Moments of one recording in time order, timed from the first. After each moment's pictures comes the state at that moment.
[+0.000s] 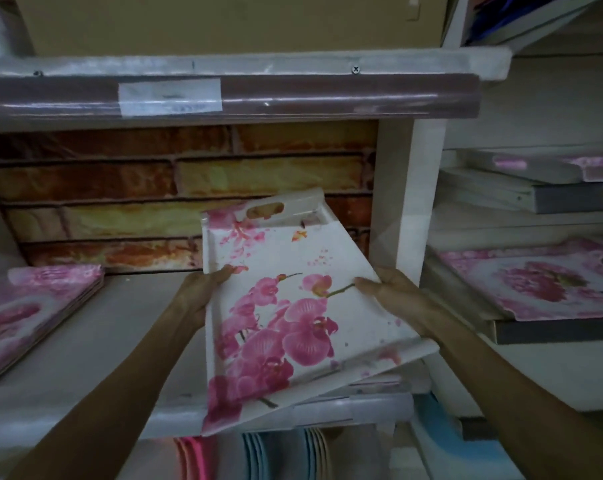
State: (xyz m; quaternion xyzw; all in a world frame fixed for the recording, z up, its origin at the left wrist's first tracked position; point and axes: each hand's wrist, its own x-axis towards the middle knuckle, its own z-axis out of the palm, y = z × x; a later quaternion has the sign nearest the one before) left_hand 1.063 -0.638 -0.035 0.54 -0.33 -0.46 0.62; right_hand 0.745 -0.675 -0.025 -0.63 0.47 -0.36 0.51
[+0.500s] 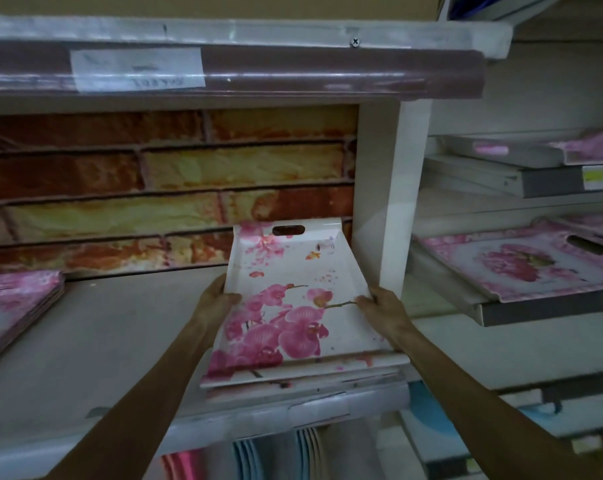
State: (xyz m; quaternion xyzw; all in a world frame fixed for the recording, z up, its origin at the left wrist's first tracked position) left_hand 1.051 -0.684 -0.092 0.63 -0.45 -0.37 0.51; right_hand 0.758 -0.701 -0.099 -0.61 0.62 -0.36 0.34
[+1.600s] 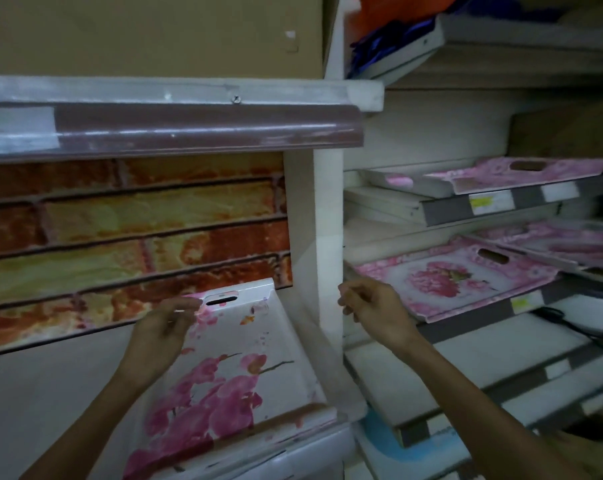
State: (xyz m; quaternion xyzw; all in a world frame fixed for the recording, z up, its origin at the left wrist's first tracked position) left_hand 1.007 -0.688 -0.047 0.58 -0.68 -0.08 0.45; right_hand 0.672 -0.684 -0.036 -0.61 0.53 -0.52 0.28
